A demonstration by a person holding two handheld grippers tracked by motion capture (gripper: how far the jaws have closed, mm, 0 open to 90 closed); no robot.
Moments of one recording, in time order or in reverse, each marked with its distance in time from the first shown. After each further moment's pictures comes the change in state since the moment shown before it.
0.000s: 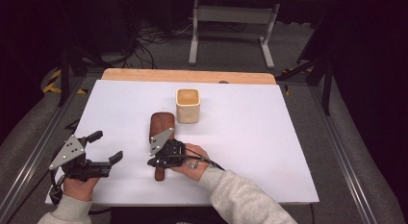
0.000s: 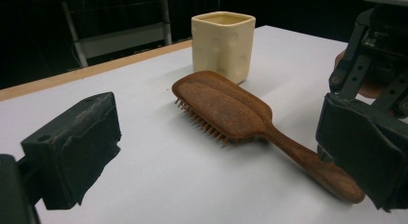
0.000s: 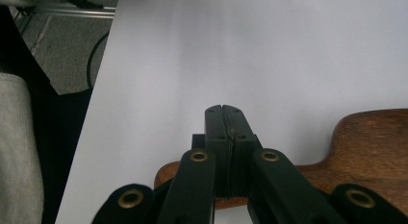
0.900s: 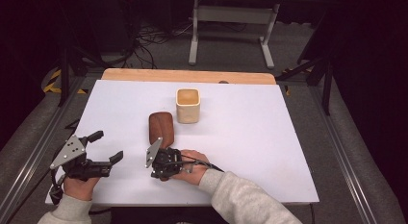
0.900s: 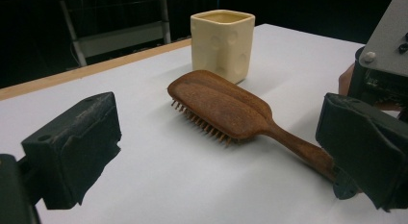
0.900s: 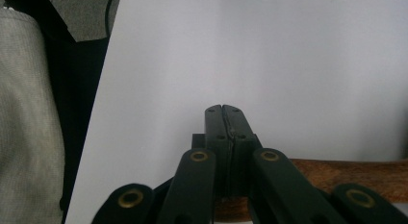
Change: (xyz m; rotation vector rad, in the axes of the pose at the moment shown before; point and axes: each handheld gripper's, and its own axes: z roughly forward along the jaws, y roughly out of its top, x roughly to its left) left arm 0.000 0.000 0.002 -0.002 -0.001 -0.002; right arm 0.011 -0.004 0.021 0.191 0.090 -0.030
